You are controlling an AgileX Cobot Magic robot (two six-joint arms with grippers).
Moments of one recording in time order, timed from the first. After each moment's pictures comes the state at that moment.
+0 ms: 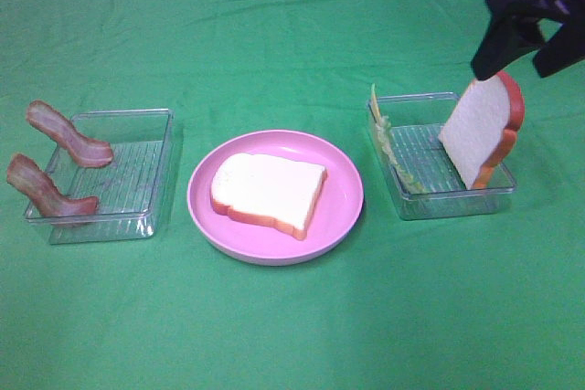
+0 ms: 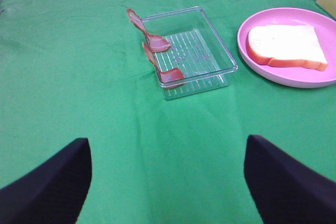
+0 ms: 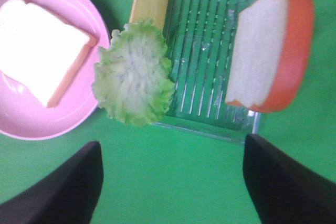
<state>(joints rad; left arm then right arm) -0.09 0.00 -0.50 -0.09 1.06 0.09 0.17 1.60 -1.30 0.24 0.97 -0.20</state>
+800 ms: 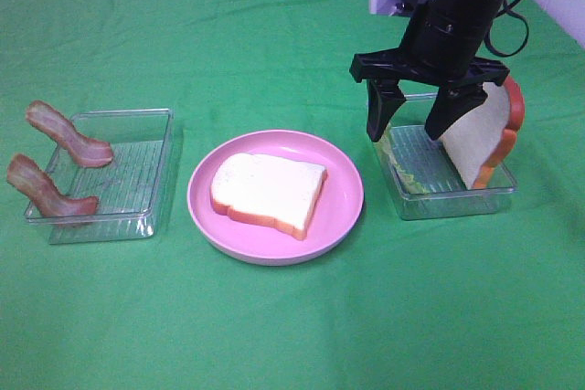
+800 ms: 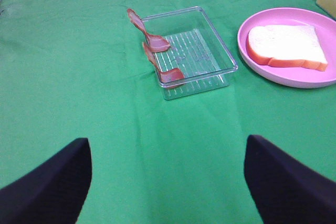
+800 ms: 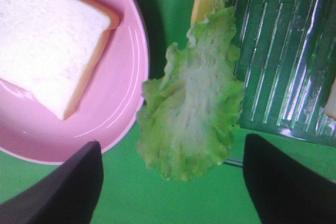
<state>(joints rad) -0.09 0.00 -0.50 -0.09 1.06 0.09 0.33 2.02 -1.57 0.23 1.11 0.02</state>
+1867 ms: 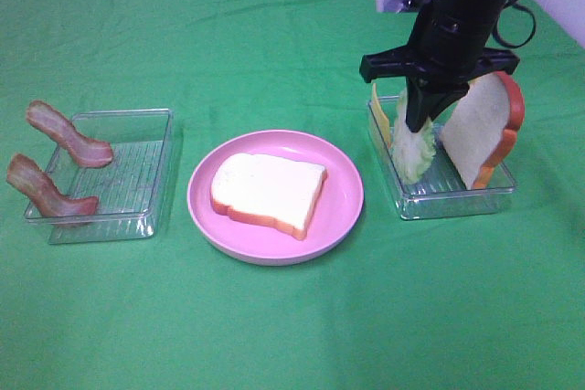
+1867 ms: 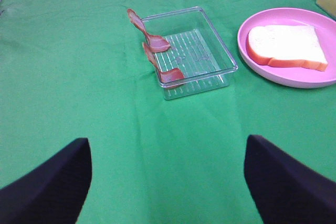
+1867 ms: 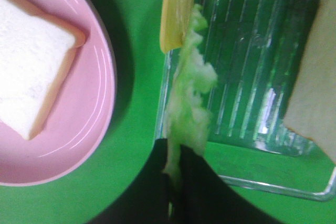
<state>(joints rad) -0.09 0.00 -0.50 -0.09 1.06 0.09 0.33 1.99 -1.57 0.12 1.08 0.05</state>
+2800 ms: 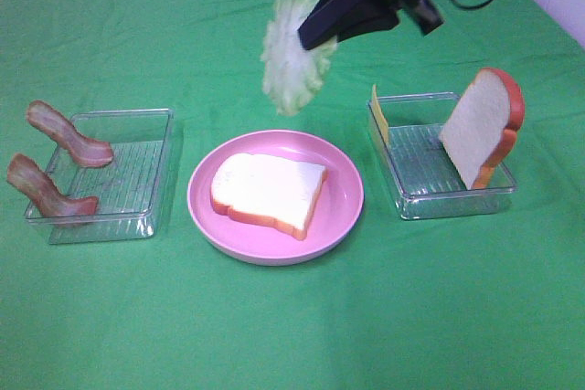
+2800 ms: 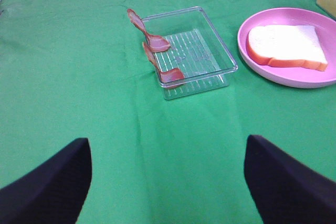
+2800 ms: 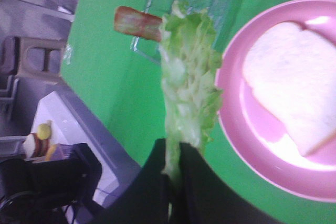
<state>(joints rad) -0.09 0.00 -0.50 -0.09 1.06 0.09 0.34 1.81 -1.46 0.92 1.06 -0.42</state>
